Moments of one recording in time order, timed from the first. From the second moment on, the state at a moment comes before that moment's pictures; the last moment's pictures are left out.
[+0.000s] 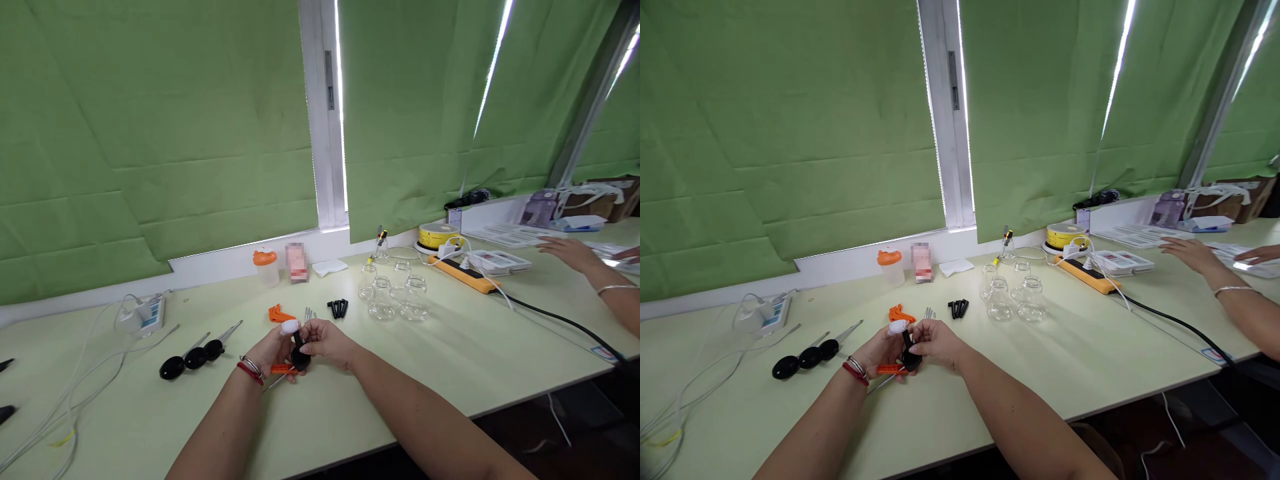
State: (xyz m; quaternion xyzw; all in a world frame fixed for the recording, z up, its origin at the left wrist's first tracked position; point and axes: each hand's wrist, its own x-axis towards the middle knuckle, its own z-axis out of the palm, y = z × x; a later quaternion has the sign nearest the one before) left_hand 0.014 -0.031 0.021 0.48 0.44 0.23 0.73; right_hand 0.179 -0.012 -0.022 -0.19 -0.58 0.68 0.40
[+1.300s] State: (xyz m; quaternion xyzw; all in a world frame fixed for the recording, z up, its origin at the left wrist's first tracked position) left_hand 0.014 -0.031 0.022 0.47 0.42 0.22 0.74; right_hand 0.181 -0.008 -0.025 -0.25 -0.58 0.66 0.41
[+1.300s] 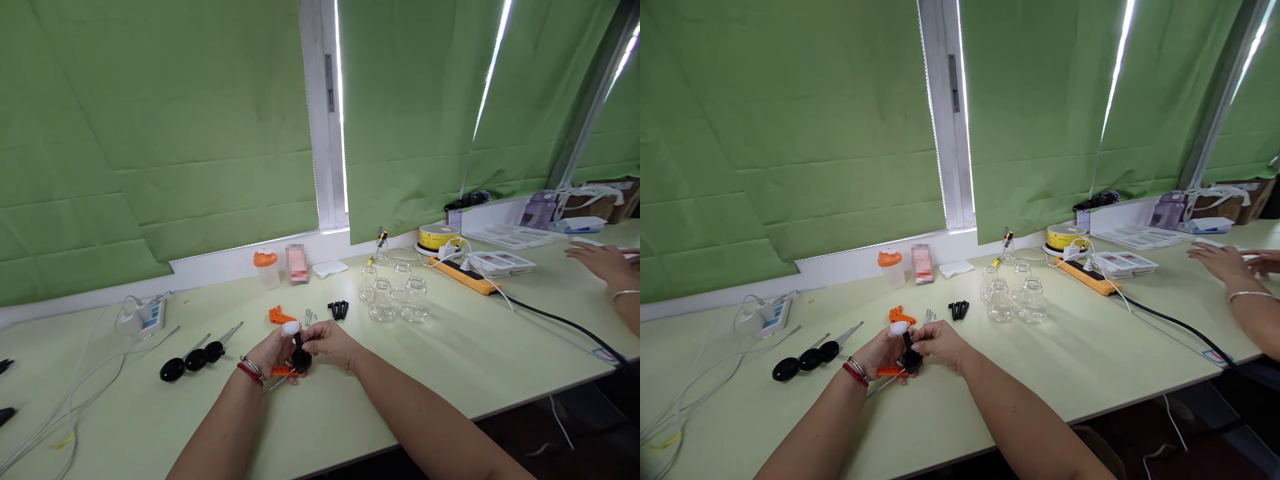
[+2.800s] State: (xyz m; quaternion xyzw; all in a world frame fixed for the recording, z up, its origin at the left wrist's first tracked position) left_hand 0.015 -0.036 0.025 0.46 0.44 0.25 0.73; right_hand 0.182 -0.012 -0.020 -0.23 -0.56 0.67 0.42
